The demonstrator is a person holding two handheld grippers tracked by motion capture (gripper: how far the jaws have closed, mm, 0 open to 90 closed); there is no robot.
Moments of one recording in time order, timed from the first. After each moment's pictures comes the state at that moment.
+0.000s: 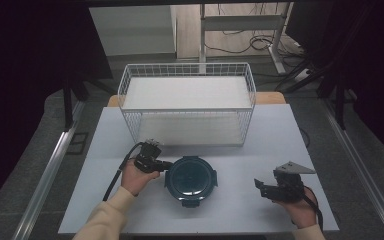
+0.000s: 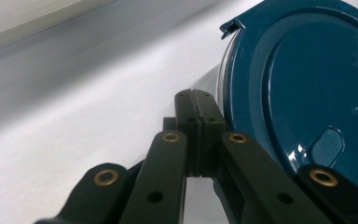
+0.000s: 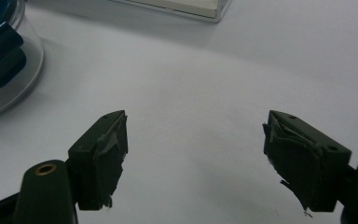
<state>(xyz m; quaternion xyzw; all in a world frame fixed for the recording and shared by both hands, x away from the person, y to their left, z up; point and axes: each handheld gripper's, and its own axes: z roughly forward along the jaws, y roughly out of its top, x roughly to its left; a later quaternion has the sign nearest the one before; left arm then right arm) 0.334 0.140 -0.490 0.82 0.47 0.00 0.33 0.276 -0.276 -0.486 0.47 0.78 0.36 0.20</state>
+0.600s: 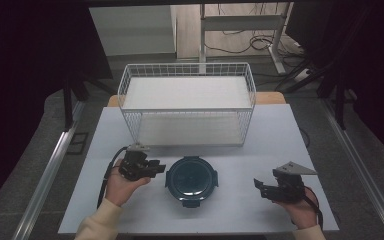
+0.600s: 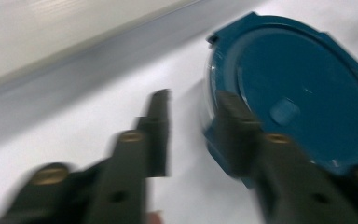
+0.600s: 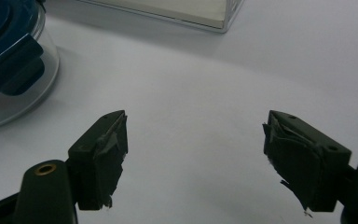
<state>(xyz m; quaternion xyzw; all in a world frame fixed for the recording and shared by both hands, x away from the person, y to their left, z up) 0.290 0.173 -0.468 0.80 0.45 0.06 0.39 0.272 -0.276 -0.482 0.46 0.78 0.37 0.20</state>
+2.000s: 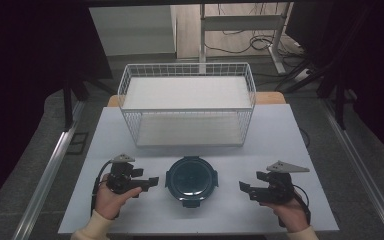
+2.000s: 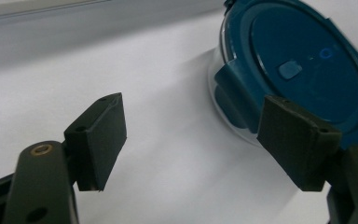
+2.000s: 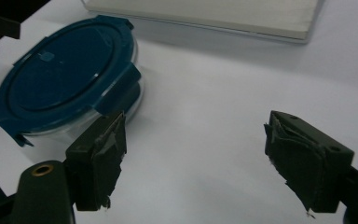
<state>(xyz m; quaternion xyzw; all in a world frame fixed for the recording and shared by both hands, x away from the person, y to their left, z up) 0.264 0.196 -0.484 0.76 0.51 0.03 0.40 0.265 -0.244 -0.466 0.45 0.78 0.42 0.10</state>
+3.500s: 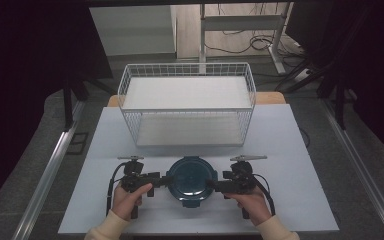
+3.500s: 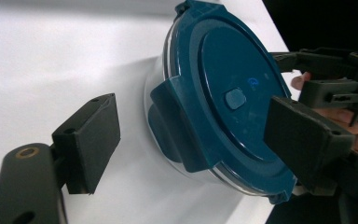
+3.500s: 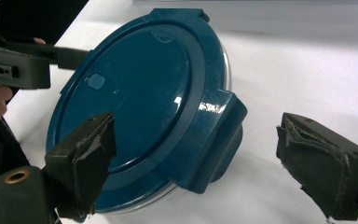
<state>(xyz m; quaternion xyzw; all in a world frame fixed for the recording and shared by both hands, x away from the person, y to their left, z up) 0.279 0.171 -0.509 0.69 0.53 -0.11 0.48 0.296 -0.161 -0.489 0.47 0.77 0.43 -0.02</state>
